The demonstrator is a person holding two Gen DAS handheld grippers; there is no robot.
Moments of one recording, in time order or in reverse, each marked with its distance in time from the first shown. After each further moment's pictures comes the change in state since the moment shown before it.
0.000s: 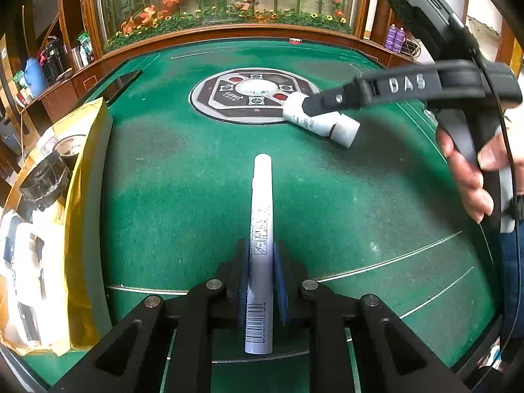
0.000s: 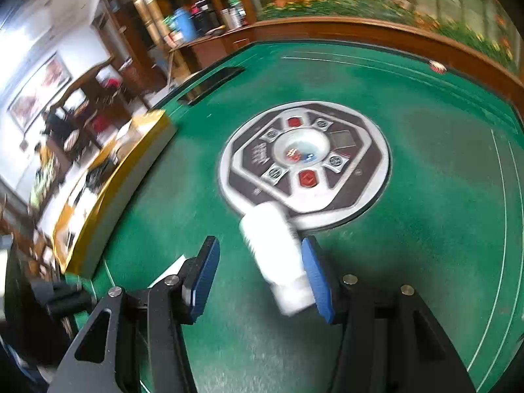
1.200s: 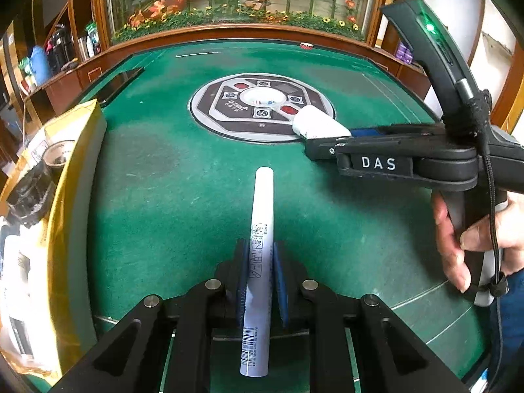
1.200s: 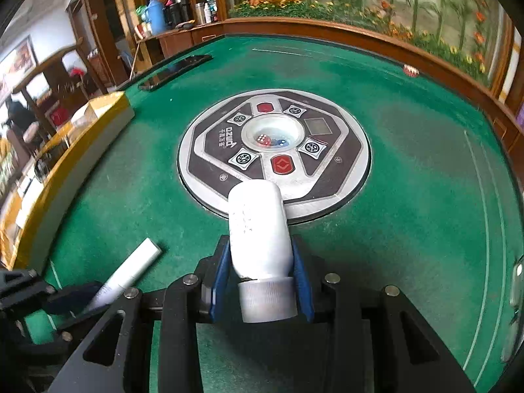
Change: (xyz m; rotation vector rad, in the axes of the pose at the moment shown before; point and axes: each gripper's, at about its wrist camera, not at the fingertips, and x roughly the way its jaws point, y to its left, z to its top) left arm 0.019 0.005 0.025 -0.076 -0.004 -0.011; right arm 0.026 0.003 -0.008 0.030 -0.007 -0.195
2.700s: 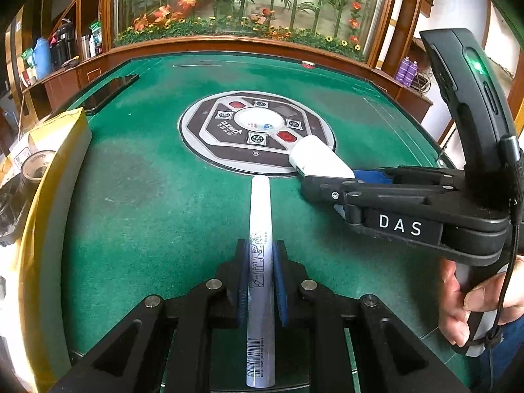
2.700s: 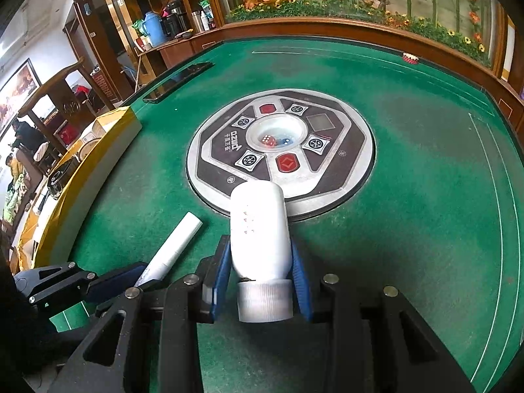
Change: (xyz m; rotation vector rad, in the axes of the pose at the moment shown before) left arm 0.019 -0.001 0.018 -0.049 -0.075 -0.039; right arm -0.001 -0.002 -0.002 0.051 -0.014 0.055
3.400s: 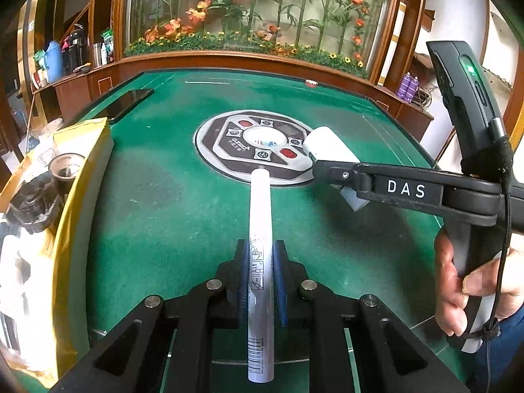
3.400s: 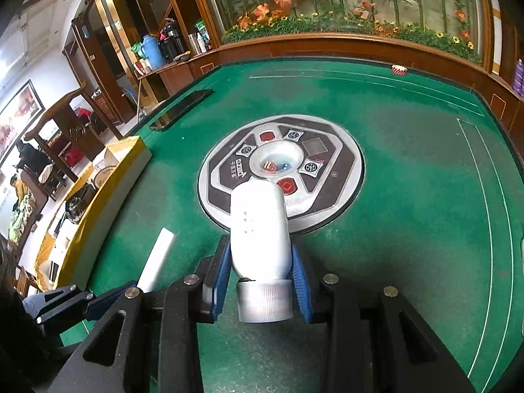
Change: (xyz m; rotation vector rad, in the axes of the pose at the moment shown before) left arm -0.036 0.002 -0.009 -0.030 -0.077 0.014; right arm -0.029 0.000 0.004 0.061 -0.089 0.025
